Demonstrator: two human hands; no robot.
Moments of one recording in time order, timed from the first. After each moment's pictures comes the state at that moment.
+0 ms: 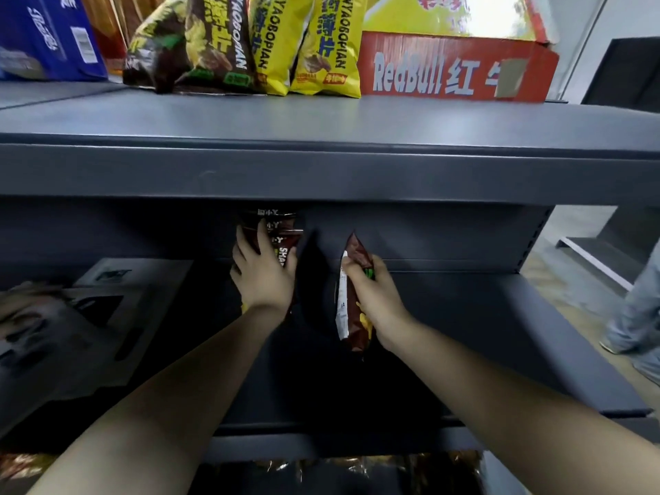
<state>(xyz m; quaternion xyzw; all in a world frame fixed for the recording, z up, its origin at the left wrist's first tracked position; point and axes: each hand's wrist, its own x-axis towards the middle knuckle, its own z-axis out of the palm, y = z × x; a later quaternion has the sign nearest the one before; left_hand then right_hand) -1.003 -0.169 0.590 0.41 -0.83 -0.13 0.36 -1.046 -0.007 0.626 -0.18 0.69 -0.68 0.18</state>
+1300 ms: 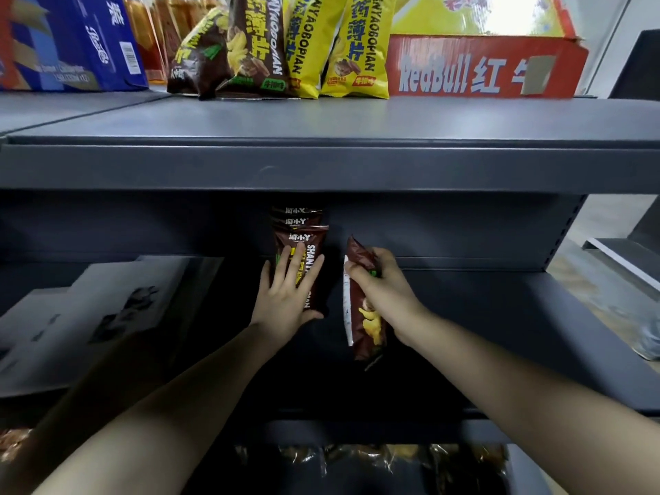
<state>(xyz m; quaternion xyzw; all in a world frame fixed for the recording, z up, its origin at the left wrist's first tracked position) -0.942 -0.181 0.568 0.17 -0.95 0.15 0.24 -1.023 -0.017 0.634 -0.25 0.72 -0.62 0.17</state>
